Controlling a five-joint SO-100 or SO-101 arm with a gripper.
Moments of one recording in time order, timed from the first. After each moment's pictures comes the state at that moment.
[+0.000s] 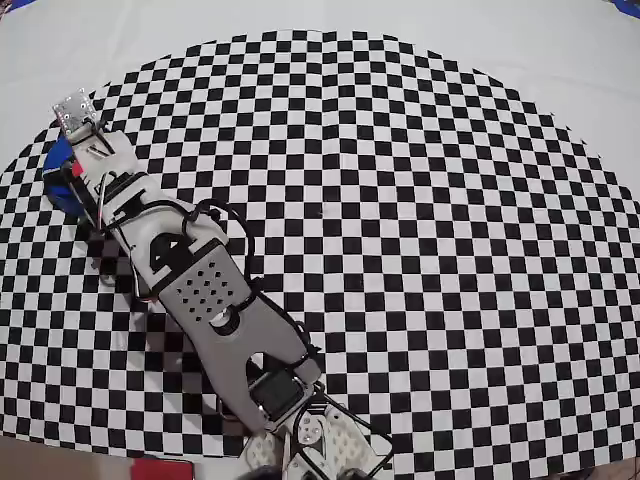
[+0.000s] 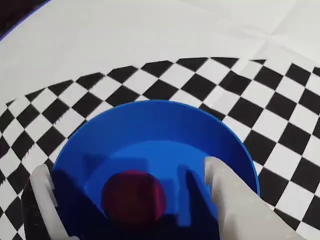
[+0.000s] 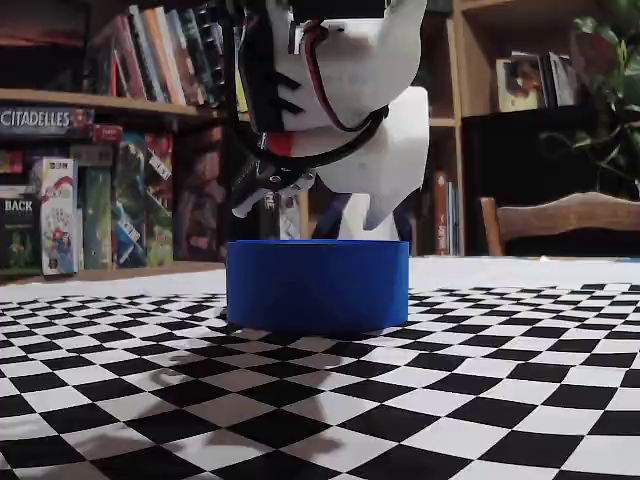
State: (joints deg) arm -38.9 53.8 80.7 -0.8 -85.9
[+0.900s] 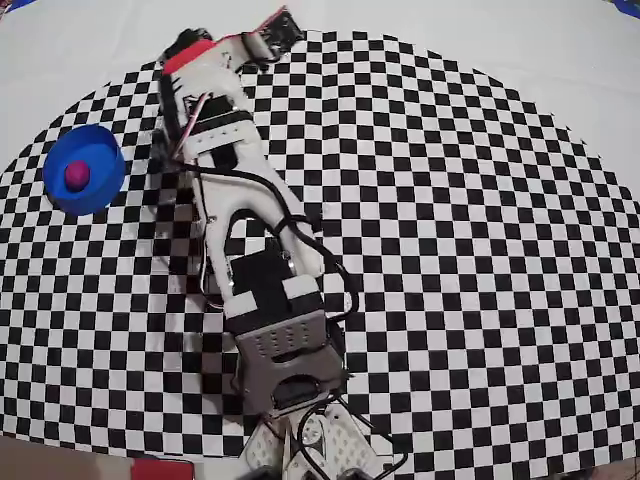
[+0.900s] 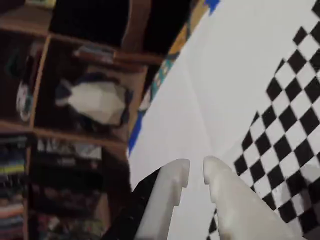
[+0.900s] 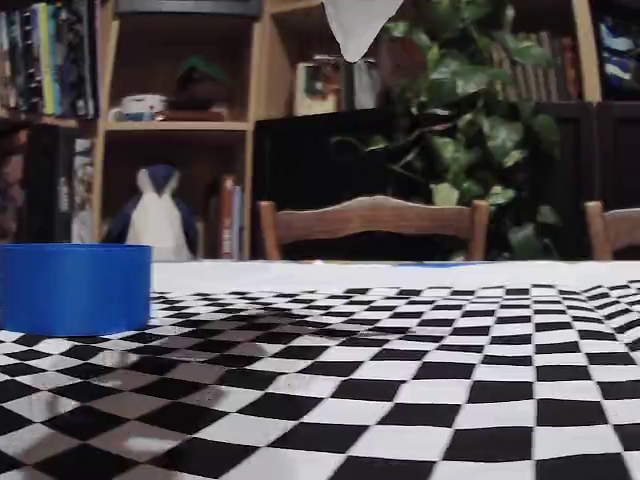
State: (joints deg) arm -15.3 81.6 89.9 8.8 -19.2
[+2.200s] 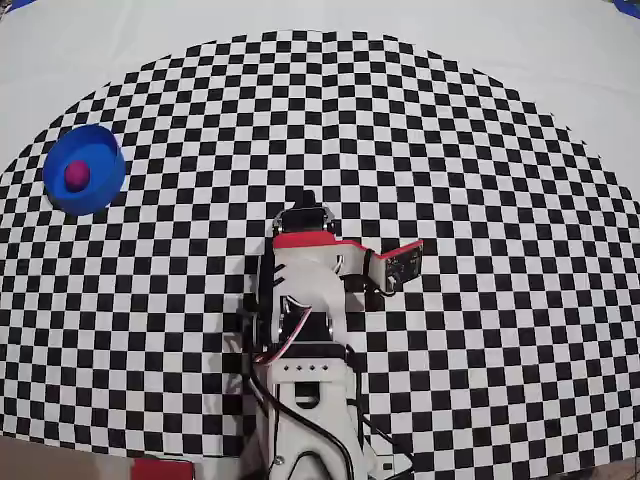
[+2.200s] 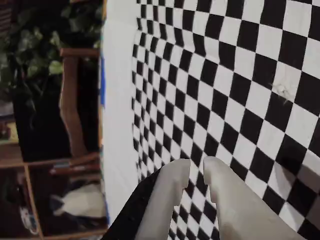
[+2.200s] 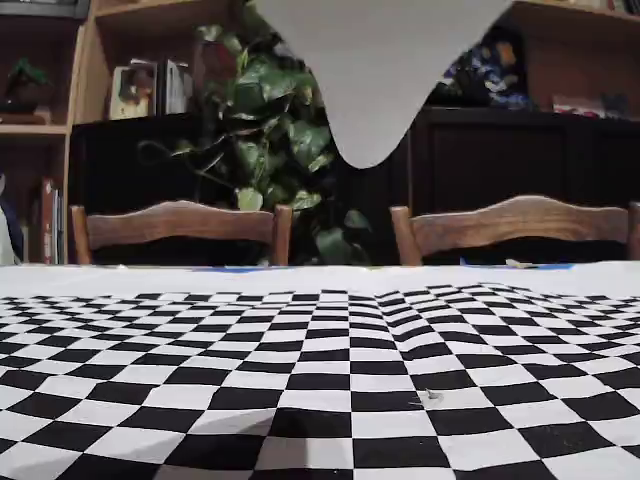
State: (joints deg) arm 0.9 165.3 177.8 11.6 -7.0
